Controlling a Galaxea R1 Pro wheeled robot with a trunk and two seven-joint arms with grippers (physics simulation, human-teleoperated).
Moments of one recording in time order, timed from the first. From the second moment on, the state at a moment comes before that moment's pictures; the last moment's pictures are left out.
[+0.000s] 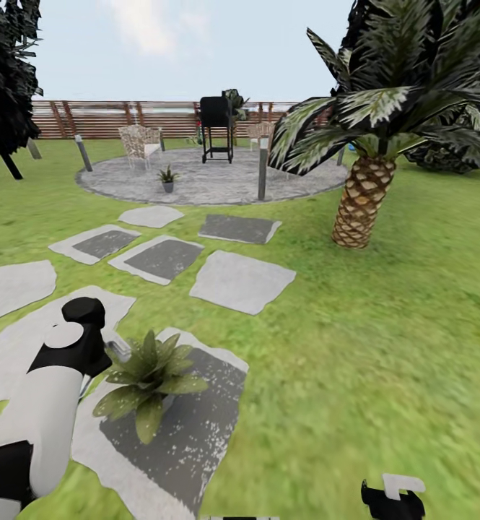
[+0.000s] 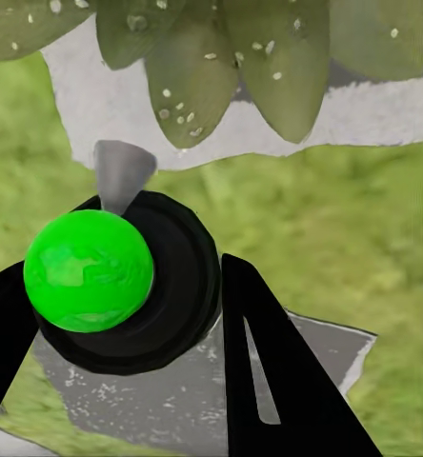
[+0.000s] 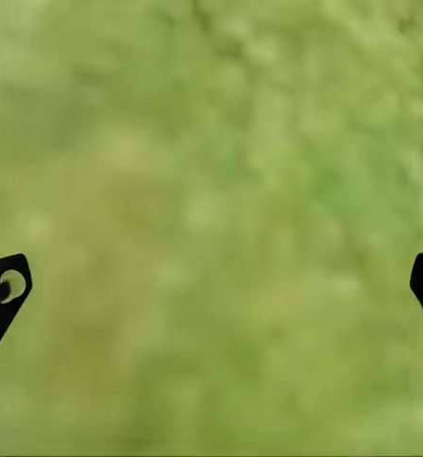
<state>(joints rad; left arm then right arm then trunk) -0.95 0.11 0.24 -0.89 -1.86 0.68 -1.56 -0.48 -0.12 -0.37 -0.03 0.34 -0.39 -0.23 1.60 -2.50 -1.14</state>
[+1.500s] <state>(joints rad) -0.88 0.08 0.25 -0.89 -1.85 0.68 -1.56 -0.48 -0.12 -0.37 -0.03 0.34 -0.39 -0.23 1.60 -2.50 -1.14</state>
